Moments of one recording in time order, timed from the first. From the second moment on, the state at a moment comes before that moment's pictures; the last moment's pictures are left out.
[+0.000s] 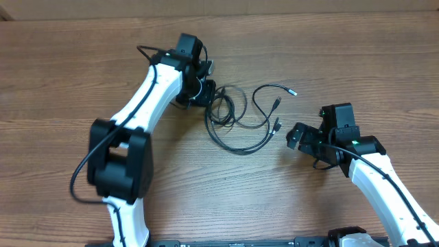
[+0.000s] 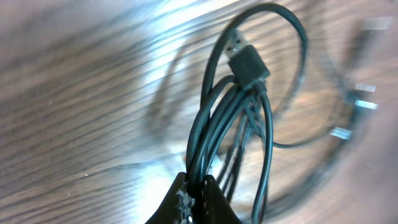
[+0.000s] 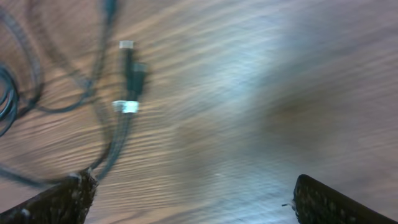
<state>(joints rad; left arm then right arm) -0.31 2.04 1.66 -0.95 0.32 -0.12 0.13 1.29 0.75 -0.62 -0.15 0.50</state>
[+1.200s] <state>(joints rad) -0.43 1.95 1.66 -1.02 0.88 0.35 0.13 1.29 0.74 -0.42 -0.50 0.30</state>
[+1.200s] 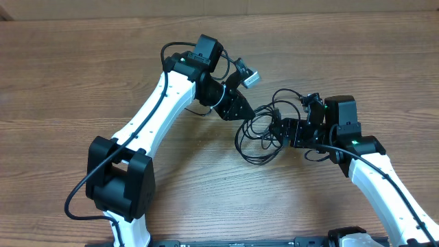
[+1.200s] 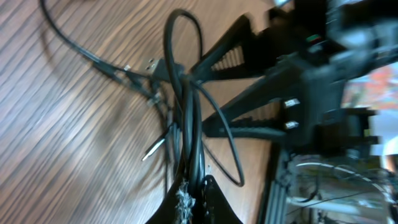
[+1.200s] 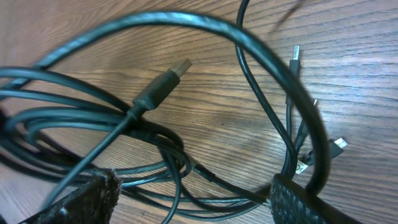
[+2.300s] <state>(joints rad) -0.37 1.95 1.66 -1.04 1.00 0.35 0.14 1.29 0.75 -0.65 0.09 0.67</state>
